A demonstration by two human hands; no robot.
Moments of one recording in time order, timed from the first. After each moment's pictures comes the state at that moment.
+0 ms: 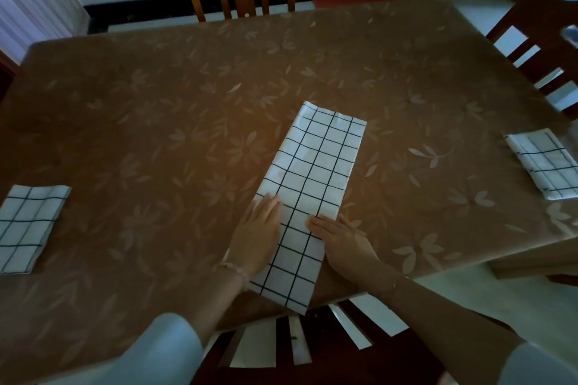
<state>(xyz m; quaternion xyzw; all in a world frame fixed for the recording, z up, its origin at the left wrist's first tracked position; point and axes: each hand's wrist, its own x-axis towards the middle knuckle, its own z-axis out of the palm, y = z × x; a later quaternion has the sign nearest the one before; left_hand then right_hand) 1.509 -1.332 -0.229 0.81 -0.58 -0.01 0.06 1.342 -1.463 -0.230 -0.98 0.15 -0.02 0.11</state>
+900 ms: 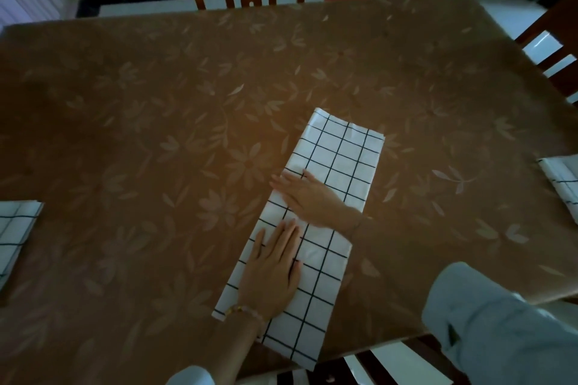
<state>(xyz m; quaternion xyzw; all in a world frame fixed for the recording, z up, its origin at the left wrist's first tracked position) 1.501 -1.347 -0.264 0.82 -0.56 -0.07 0.13 1.491 -1.541 -0.239 -0.98 0.06 0.09 0.15</state>
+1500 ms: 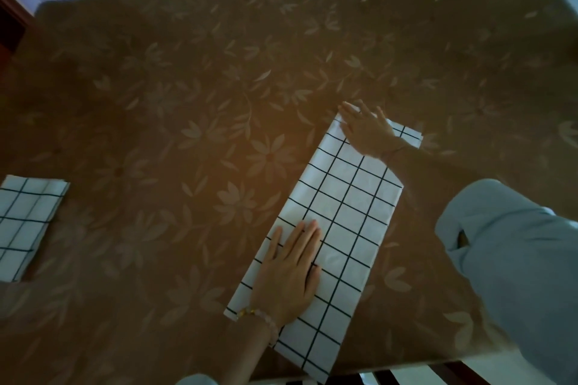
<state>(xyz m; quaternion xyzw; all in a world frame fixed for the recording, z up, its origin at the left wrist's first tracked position) 1.499 -1.347 -0.259 0.82 -0.55 -0.09 0.10 1.548 -1.669 -0.232 -0.97 0.21 0.15 0.00</state>
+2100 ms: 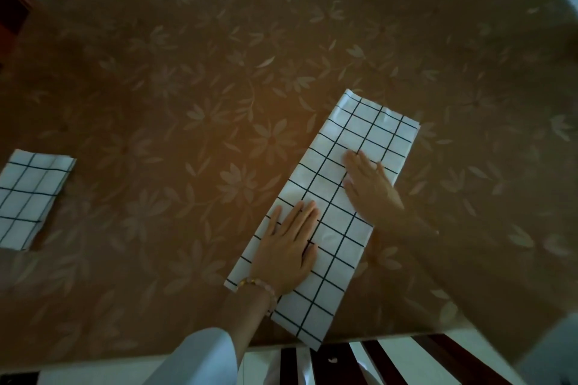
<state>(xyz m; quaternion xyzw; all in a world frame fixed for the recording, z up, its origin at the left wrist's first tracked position) 1.501 -1.346 -0.263 0.82 -0.55 -0.09 0.11 1.441 -1.558 -0.230 -0.96 0.23 0.09 0.11</state>
